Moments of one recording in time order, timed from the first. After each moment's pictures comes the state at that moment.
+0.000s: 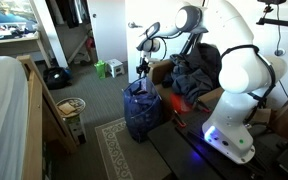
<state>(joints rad) -0.14 0.95 0.11 -1.41 0.18 2.17 -0.31</state>
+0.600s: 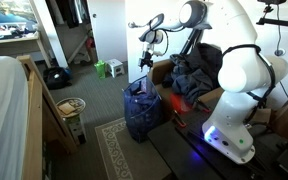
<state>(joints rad) -0.20 0.88 0.13 -1.37 0.20 1.94 -0.43</state>
